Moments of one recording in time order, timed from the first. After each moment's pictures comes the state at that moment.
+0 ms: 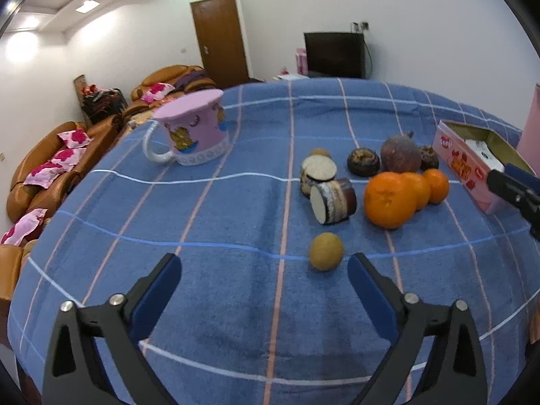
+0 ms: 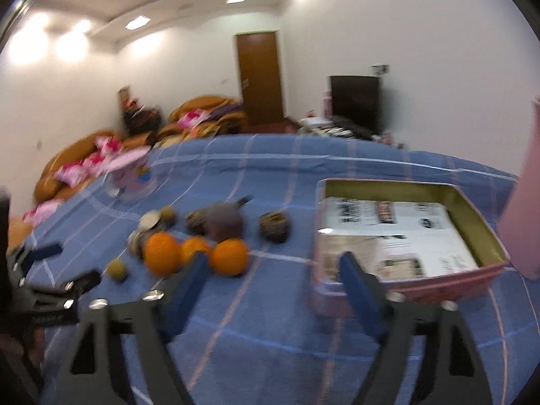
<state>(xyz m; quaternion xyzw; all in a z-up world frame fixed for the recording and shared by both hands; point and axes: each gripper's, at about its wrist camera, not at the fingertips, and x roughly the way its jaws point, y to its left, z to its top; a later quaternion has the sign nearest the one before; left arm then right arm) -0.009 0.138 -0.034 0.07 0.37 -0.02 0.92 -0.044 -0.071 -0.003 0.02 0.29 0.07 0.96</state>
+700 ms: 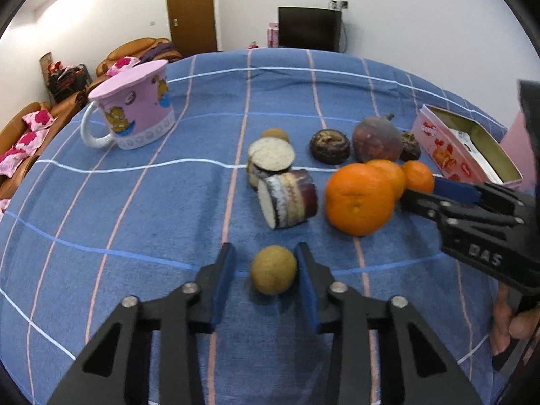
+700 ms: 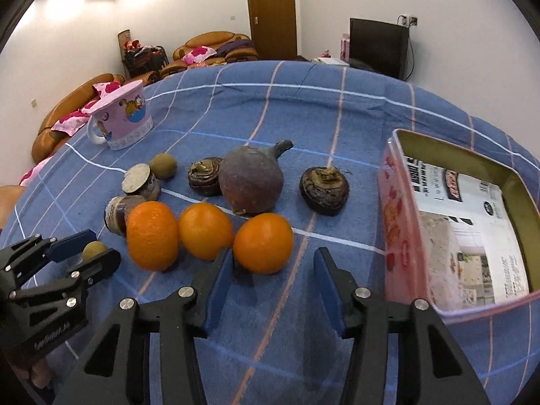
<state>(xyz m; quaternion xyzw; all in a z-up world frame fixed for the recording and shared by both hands) 0.019 0.117 -0.052 0.04 0.43 -0.09 0.90 0.028 -0.031 -0.040 0.00 0.43 0.08 0.90</state>
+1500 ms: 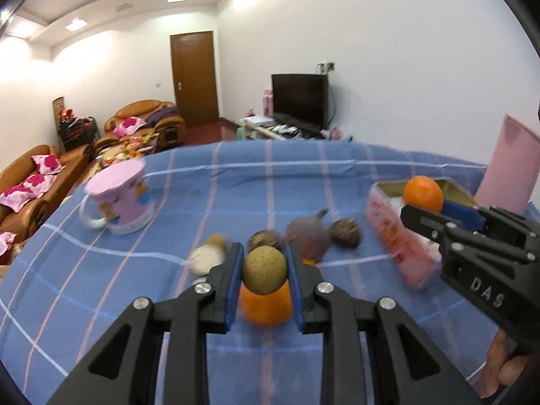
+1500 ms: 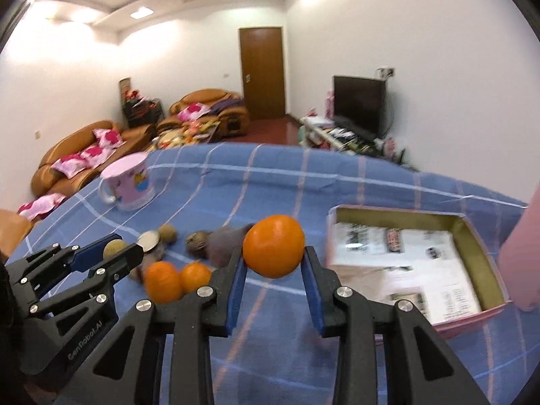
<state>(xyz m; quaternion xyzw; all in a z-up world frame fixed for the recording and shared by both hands) 0.002 0.053 0.012 0.03 0.28 -0.10 0.95 -0.015 -0.074 0.024 0.01 0.29 0.05 0.96</state>
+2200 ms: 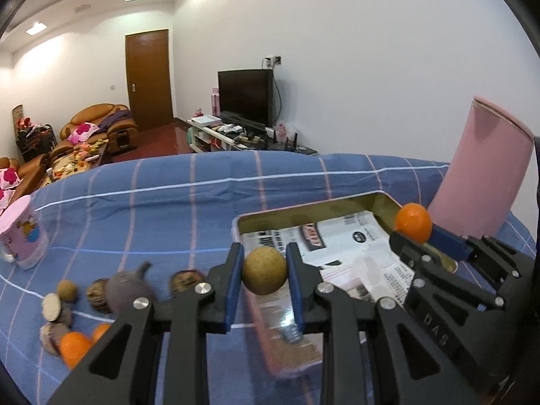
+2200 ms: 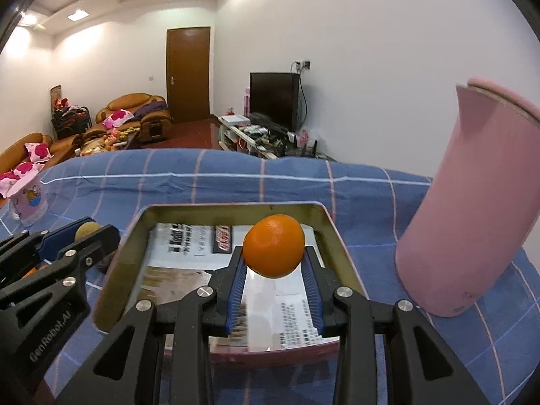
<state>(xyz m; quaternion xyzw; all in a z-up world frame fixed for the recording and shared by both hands) 0.037 -0.096 0.011 0.04 0.30 -0.18 0.94 0.000 -0.209 0.009 0.00 0.30 -0.11 0.95</state>
